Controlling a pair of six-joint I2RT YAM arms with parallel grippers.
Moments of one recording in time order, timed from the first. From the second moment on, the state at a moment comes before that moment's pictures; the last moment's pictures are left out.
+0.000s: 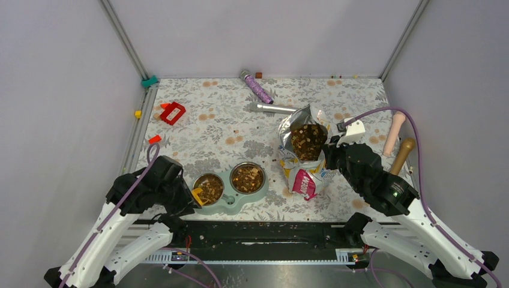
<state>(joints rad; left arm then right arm) -0.59 0.67 0.99 -1.53 0.09 -1.13 0.80 0.67 0.91 -0.61 0.48 0.27</state>
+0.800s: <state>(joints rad) -0.59 0.62 1.01 -1.53 0.06 -1.11 0.80 0.66 0.91 -0.61 0.48 0.27</state>
